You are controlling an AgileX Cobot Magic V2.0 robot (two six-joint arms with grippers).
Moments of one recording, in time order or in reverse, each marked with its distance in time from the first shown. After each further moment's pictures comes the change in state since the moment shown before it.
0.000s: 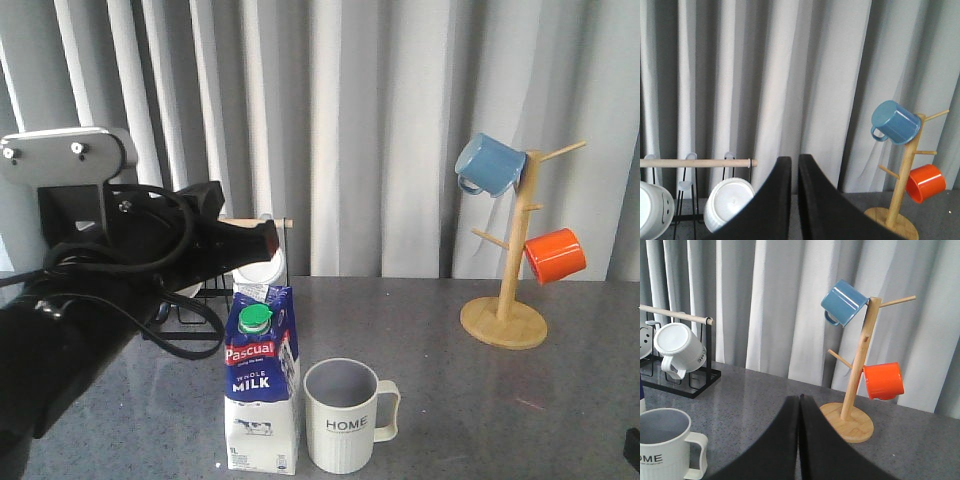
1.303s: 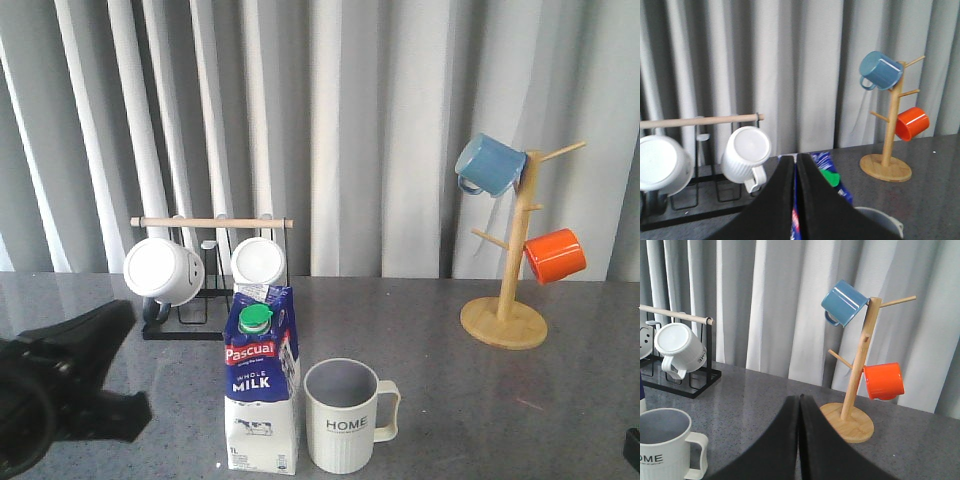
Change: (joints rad) left arm 0.210 -0.270 0.509 0.758 0.069 -0.697; right arm 0.000 0.000 0.000 0.000 0.000 0.000
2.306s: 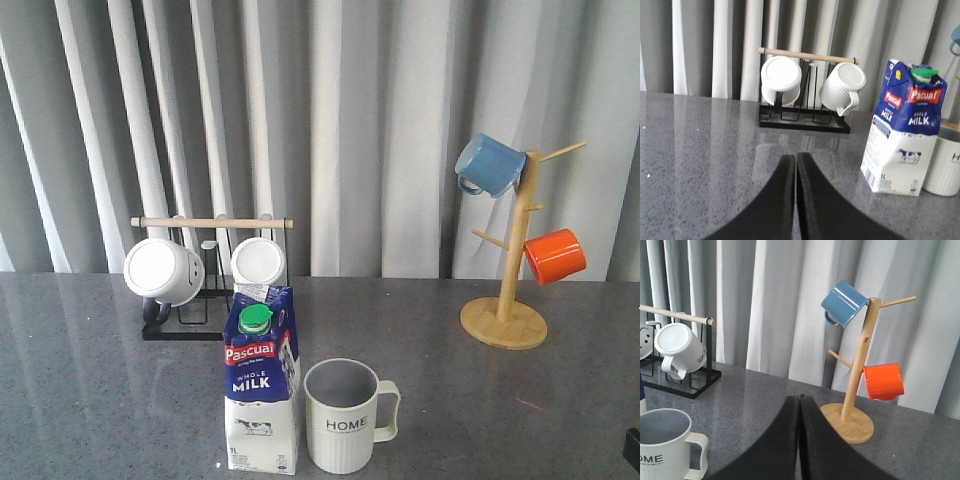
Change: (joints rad) left arm 0.446 -0.772 0.593 0.529 0.261 -0.568; right arm 0.000 0.000 0.000 0.000 0.000 0.000
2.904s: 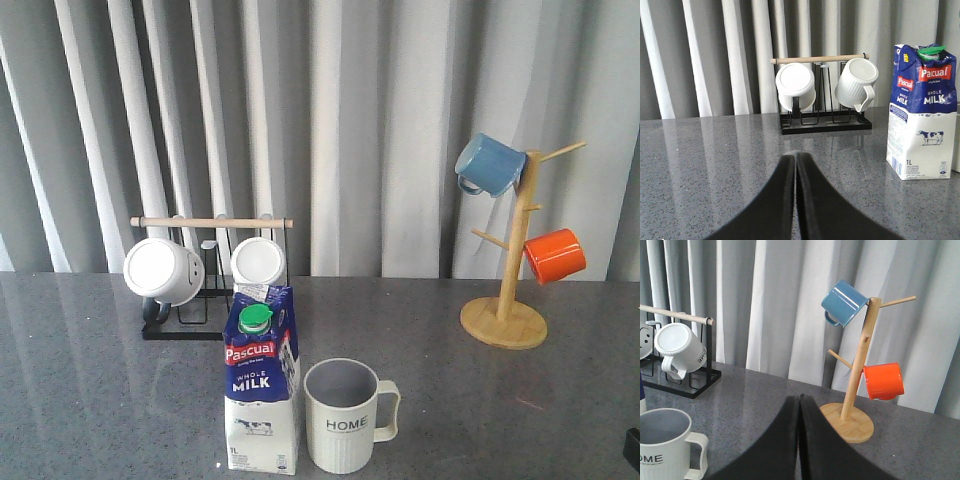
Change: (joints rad) left arm 0.000 -0.216 0.057 -0.149 0.100 0.317; right arm 0.000 0.000 0.000 0.000 0.000 0.000
